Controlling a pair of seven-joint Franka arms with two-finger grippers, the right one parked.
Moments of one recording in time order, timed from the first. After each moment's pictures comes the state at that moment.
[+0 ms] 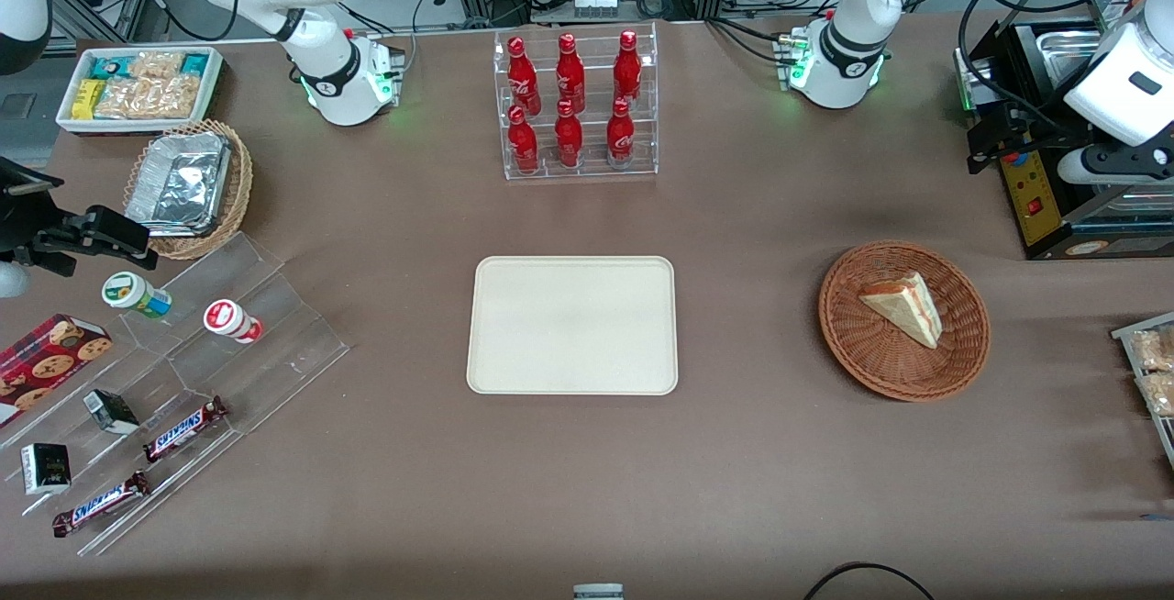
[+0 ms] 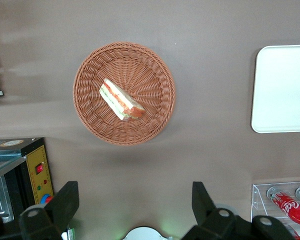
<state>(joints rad) -0.06 -0.09 -0.02 -1.63 0.00 1.48 -0.03</state>
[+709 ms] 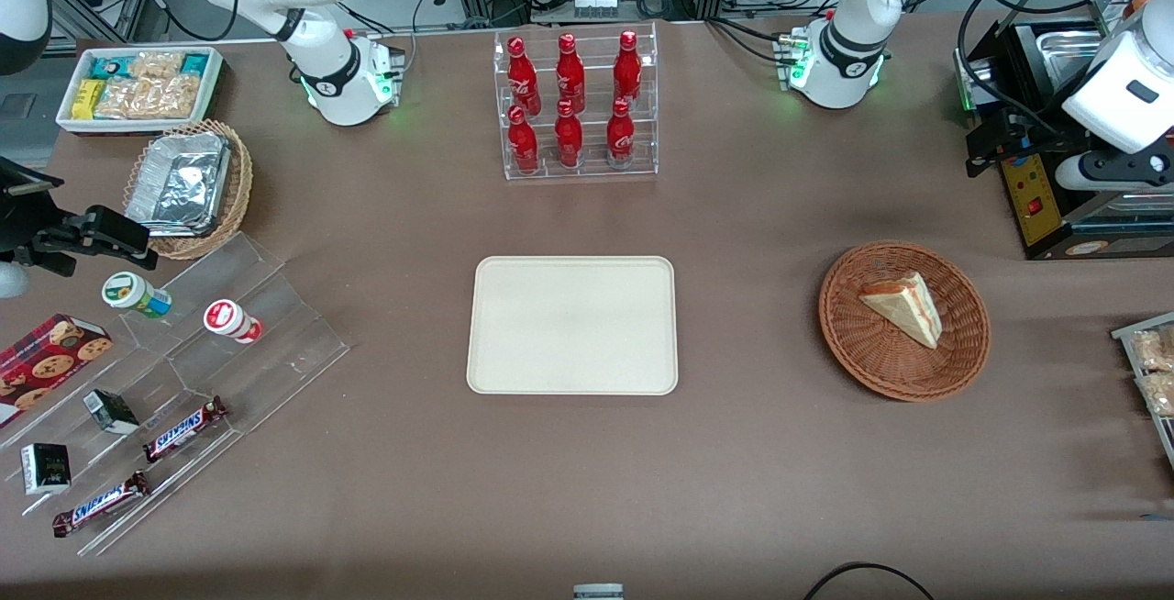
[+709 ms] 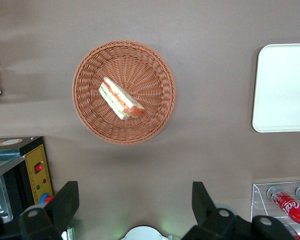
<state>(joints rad) -0.06 -0.08 -0.02 -1.63 0.00 1.48 -0.03</state>
